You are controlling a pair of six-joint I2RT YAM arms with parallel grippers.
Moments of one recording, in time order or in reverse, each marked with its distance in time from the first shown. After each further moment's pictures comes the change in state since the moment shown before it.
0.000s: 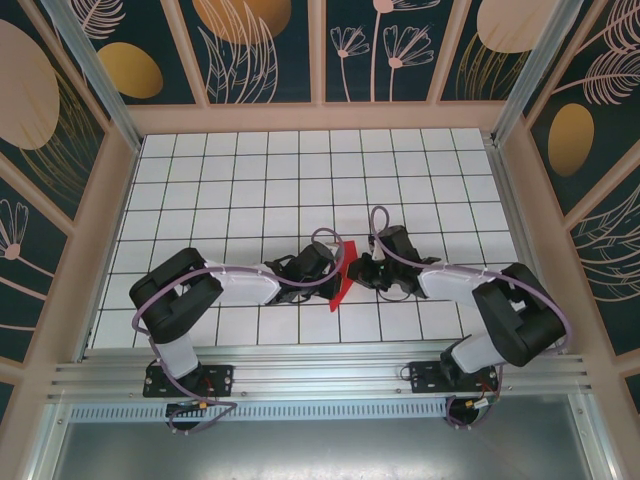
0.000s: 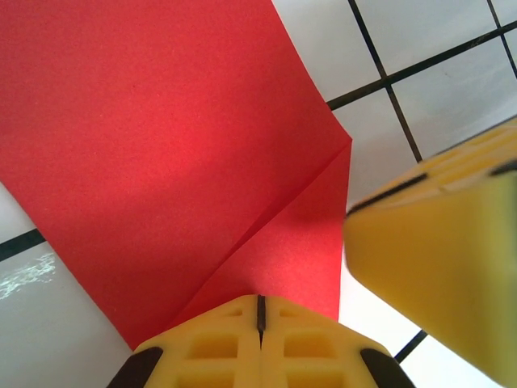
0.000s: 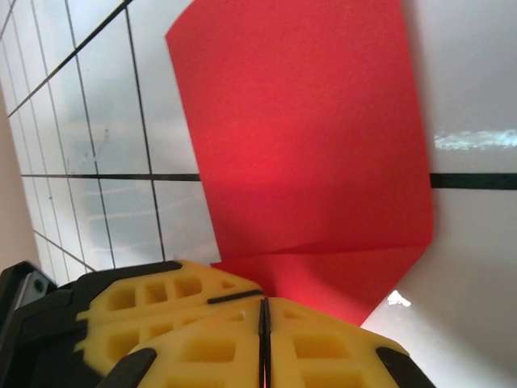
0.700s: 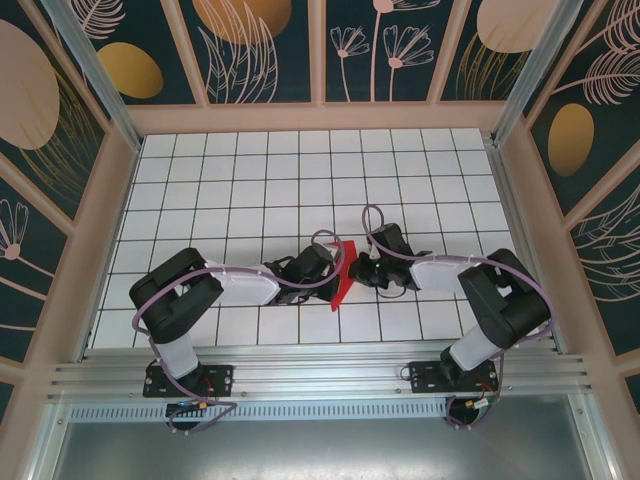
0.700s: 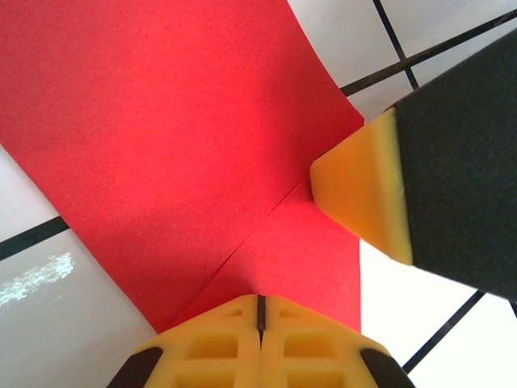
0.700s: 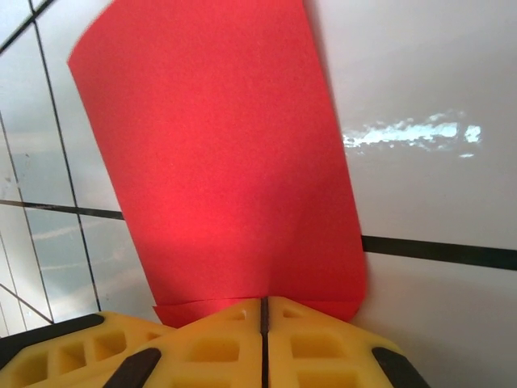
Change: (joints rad) left arm 0.000 0.000 -0.013 -0.007 -0.017 0.037; right arm -0.005 0.096 0.061 -0.051 0.074 -0.054
